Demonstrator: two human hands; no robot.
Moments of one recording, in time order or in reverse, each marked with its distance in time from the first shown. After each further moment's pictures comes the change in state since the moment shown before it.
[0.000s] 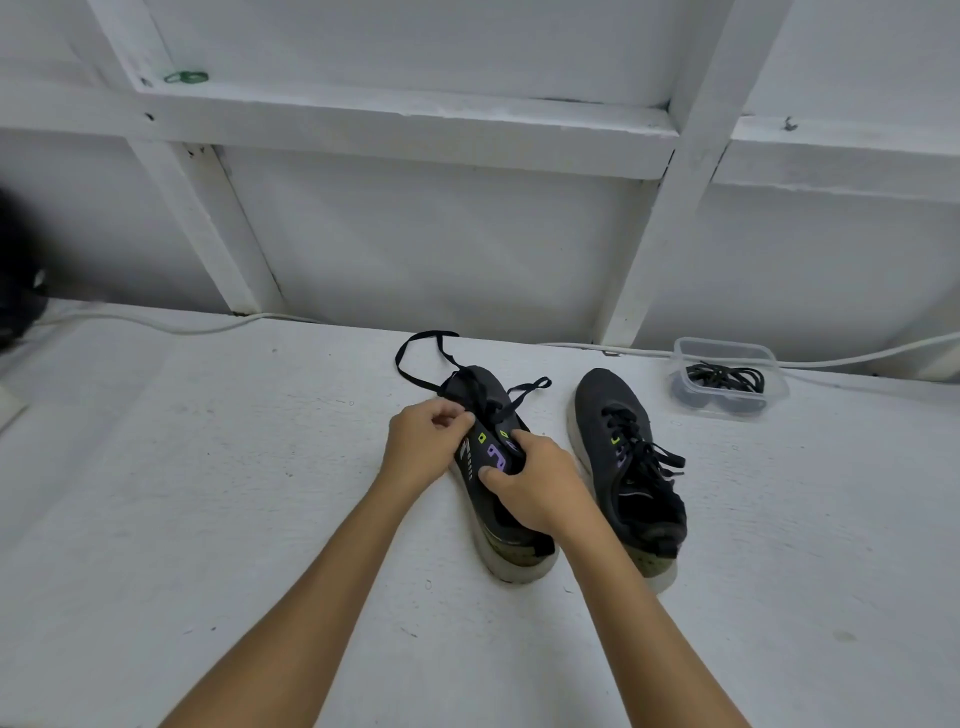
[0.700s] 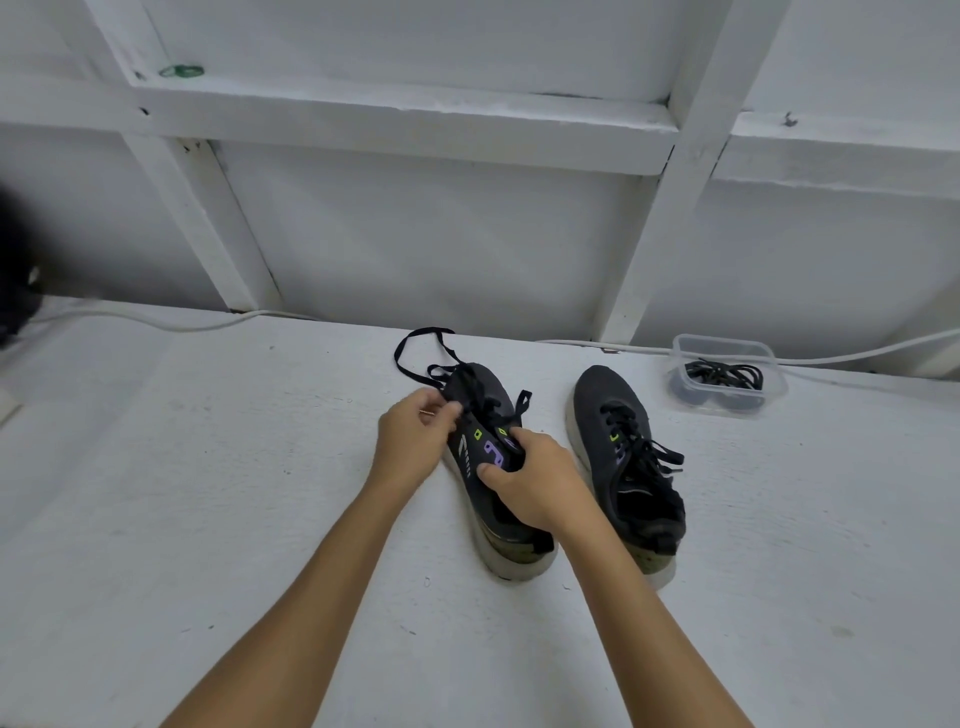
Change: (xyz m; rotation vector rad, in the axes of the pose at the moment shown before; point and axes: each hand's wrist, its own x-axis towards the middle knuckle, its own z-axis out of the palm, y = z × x) left_hand 0.001 -0.005 -0.003 -0.103 0.037 -0.016; right_hand 0.002 0.004 0.002 0.008 0.004 -0.012
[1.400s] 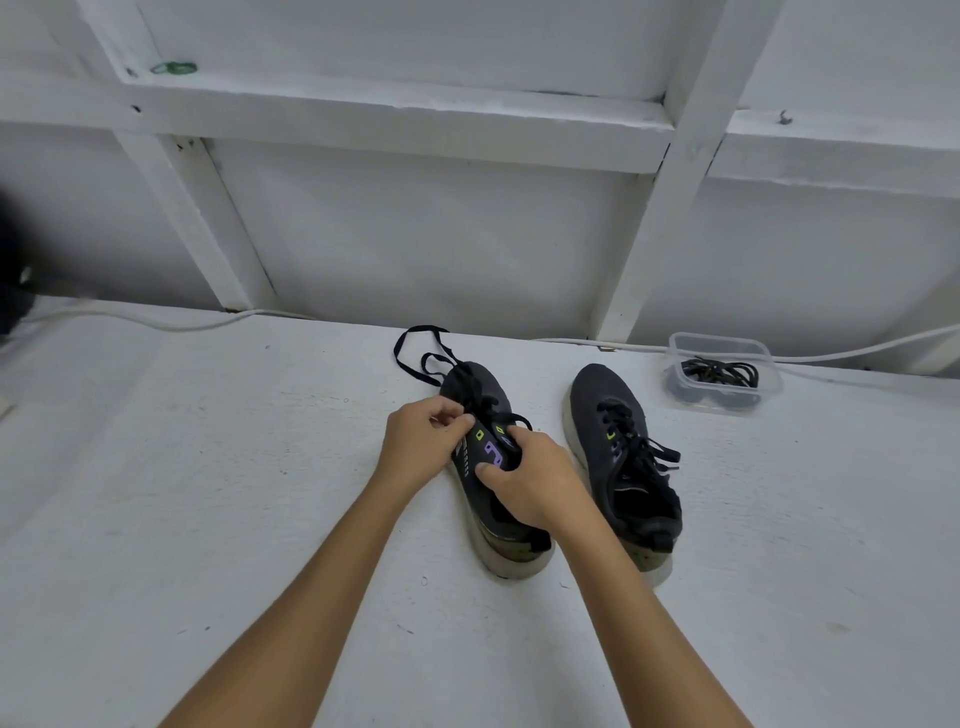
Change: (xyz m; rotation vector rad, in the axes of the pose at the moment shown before) left_hand -0.001 0.001 0.005 0.123 -0.094 0.041; right_hand 0.001 0.000 0.001 -0.043 0.003 0.007
